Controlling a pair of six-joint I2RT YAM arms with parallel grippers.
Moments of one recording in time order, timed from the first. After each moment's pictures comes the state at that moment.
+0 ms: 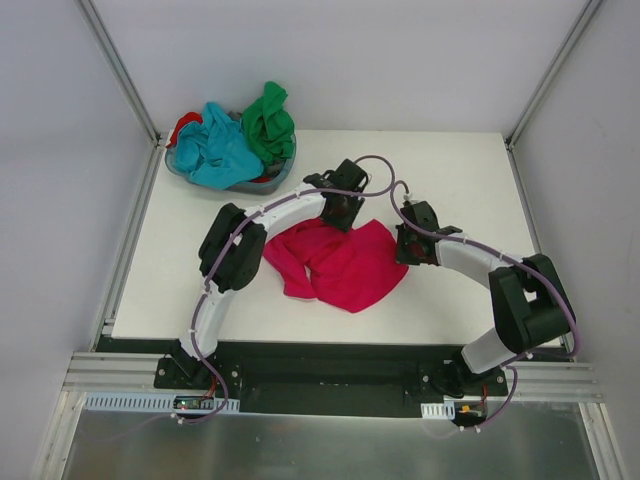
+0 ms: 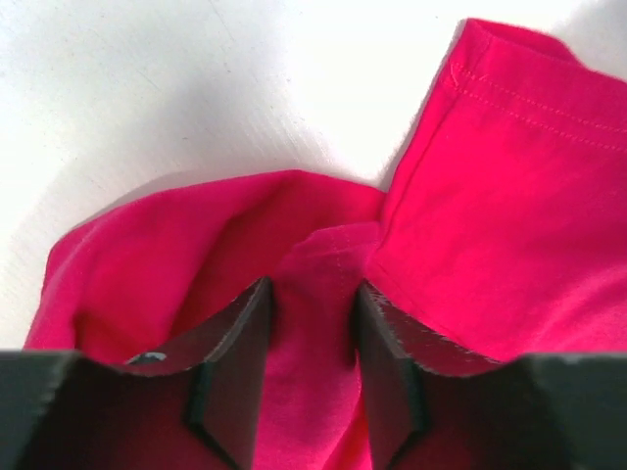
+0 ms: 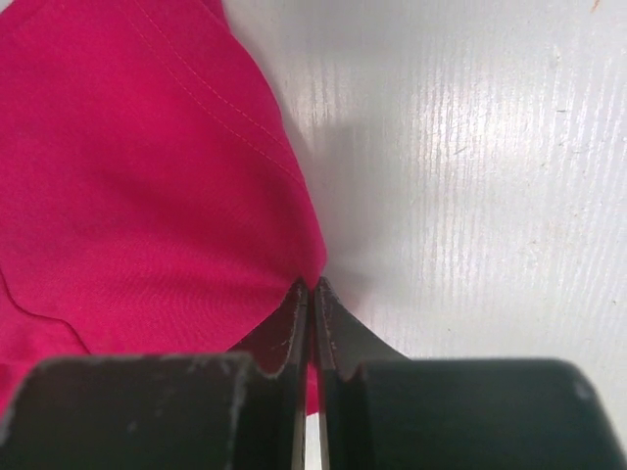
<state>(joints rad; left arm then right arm) -0.72 2.20 1.81 -0.67 -0.03 -0.20 0.41 1.54 0.82 -0.32 0.09 0.42</state>
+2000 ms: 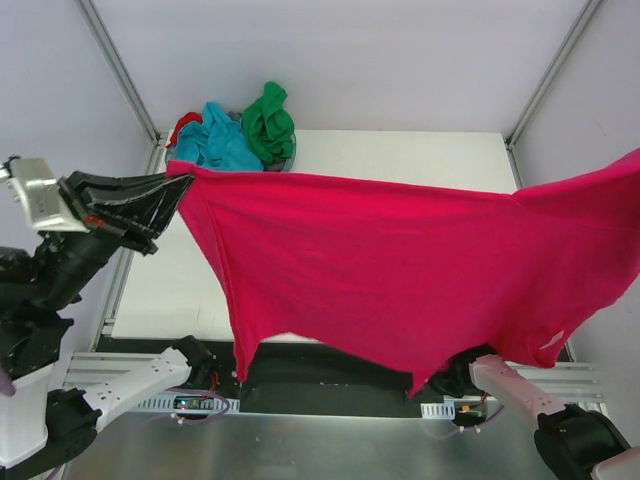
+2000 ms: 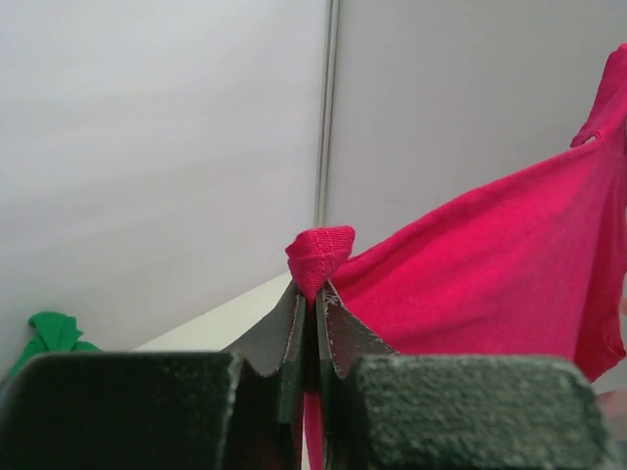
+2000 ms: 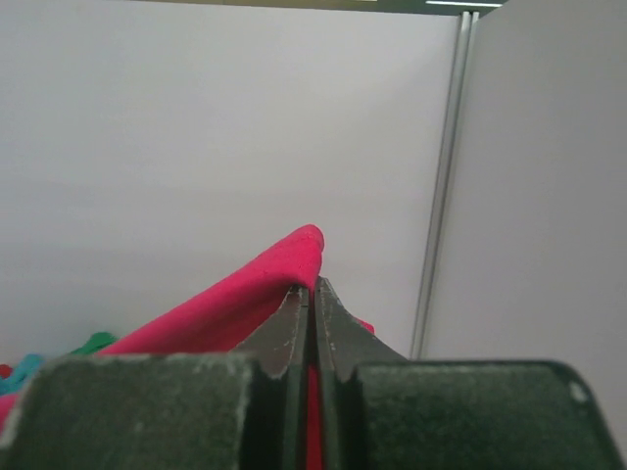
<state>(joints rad) -0.69 0.73 1.67 -0.52 0.13 -0.13 0.34 0.88 2.25 -0.80 0.22 -0.21</state>
